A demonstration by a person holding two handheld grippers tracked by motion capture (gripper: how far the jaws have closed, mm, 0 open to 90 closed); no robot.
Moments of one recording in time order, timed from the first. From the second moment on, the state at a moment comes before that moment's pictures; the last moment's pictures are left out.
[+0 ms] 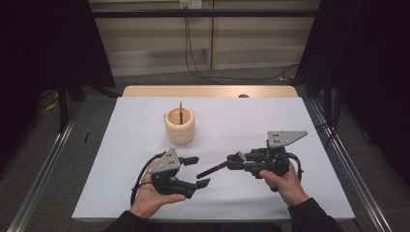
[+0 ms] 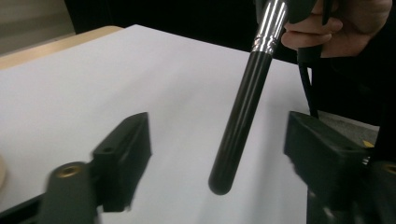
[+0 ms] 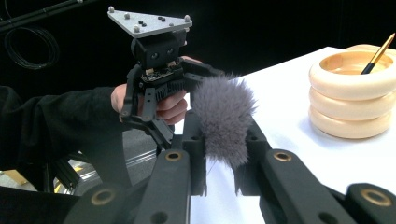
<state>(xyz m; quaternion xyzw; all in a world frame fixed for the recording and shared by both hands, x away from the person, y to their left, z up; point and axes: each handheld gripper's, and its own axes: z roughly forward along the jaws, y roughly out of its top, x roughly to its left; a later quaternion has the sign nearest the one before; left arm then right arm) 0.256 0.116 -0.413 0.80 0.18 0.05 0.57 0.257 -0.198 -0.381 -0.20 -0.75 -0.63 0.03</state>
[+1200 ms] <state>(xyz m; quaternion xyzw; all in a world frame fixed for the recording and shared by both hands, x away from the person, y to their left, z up) 0.245 0.149 -0.419 0.79 0.20 0.08 0.57 0.281 -0.180 -0.349 -0.20 -0.86 -0.47 0.01</state>
